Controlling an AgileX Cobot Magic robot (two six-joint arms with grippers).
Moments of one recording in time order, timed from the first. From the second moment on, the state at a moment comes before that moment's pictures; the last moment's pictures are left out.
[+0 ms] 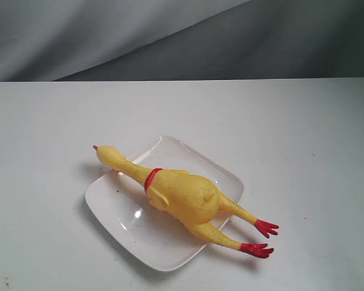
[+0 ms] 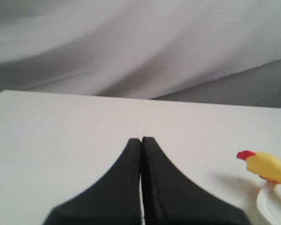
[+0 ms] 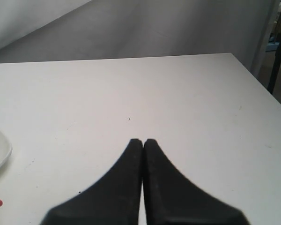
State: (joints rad) left arm 0.20 0.00 -0.03 0.09 0.23 -0.13; right arm -0.06 0.00 0.00 0.05 0.34 -0.02
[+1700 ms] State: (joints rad) left arm 0.20 0.00 -0.01 0.03 0.26 -0.16; right arm -0.06 0.00 0.00 0.05 0.34 -0.02
